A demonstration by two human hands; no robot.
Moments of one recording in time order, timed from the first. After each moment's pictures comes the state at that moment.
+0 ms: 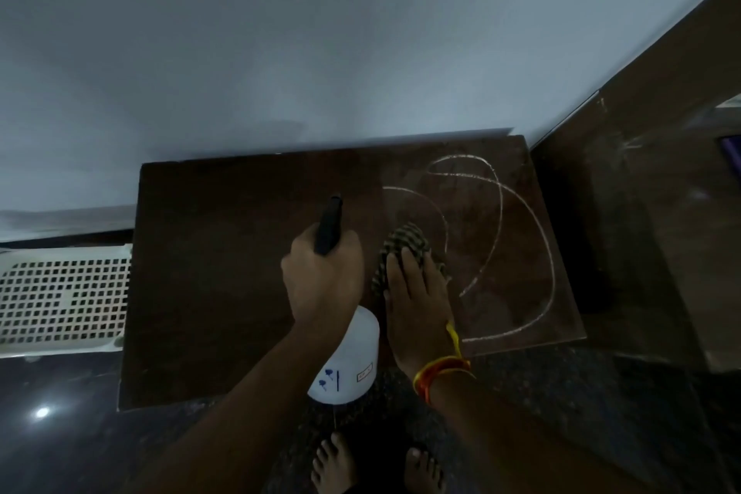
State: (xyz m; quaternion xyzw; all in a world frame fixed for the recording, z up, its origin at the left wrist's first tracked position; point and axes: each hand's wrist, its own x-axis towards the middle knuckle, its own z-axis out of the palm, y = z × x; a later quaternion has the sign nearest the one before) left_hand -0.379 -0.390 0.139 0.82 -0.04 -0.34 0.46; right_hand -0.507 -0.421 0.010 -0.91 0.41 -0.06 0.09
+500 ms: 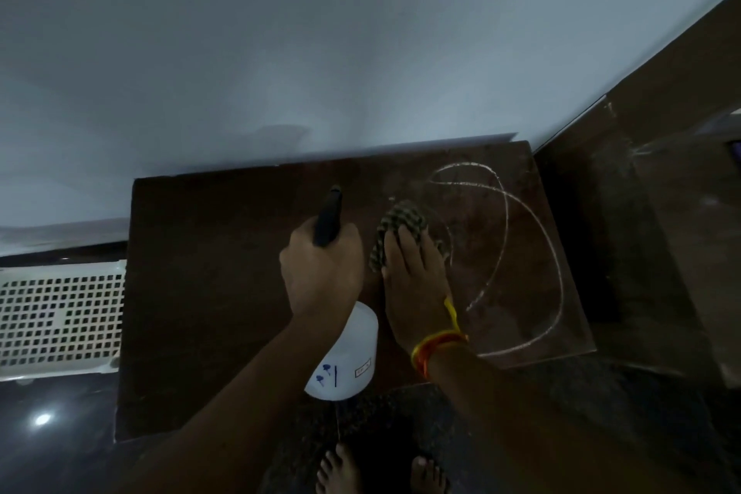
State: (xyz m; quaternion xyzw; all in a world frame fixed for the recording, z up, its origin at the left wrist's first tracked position) left_hand -0.359 -0.413 0.146 0.83 -0.03 -0.34 0.44; right_hand -0.471 -0.461 0.011 -0.91 0.41 -0.06 0.09
